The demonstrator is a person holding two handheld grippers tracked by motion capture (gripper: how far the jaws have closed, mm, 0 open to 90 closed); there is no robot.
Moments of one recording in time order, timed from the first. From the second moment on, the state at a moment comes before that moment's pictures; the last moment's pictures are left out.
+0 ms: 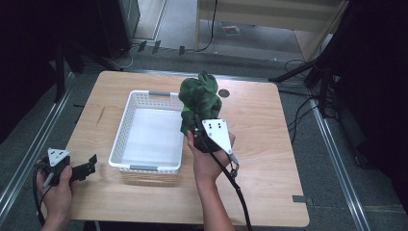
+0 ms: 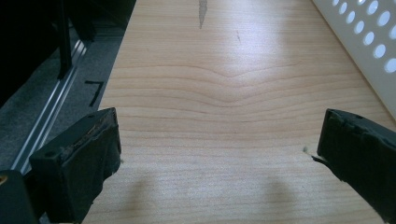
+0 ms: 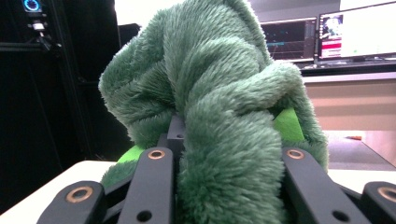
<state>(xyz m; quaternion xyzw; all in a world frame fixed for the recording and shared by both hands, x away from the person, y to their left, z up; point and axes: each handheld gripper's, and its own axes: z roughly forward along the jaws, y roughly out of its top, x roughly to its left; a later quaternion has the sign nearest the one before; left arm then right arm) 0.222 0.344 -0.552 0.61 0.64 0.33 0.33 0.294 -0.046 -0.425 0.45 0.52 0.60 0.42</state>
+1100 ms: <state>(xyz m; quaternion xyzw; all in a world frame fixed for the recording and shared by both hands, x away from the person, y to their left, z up) 0.223 0.344 -0.552 0.61 0.64 0.32 0.34 0.295 0.034 -0.423 0.41 0.55 0.62 0.37</state>
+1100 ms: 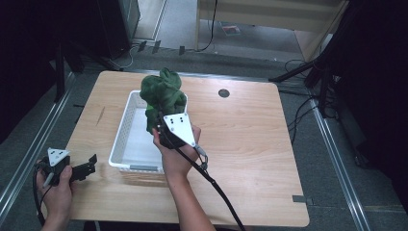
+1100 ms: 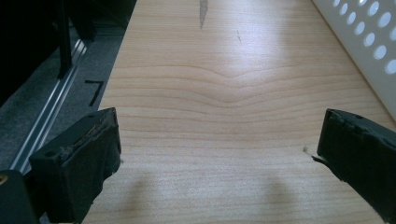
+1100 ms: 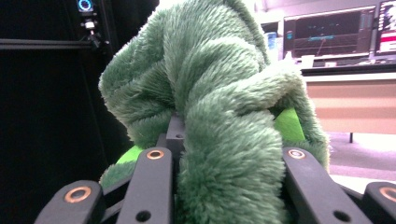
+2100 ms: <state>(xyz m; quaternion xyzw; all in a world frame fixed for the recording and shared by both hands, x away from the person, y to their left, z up) 0.223 0.344 -0.552 0.61 0.64 0.32 0.34 0.321 0.084 -0.466 0.46 0.61 0.57 0.29</state>
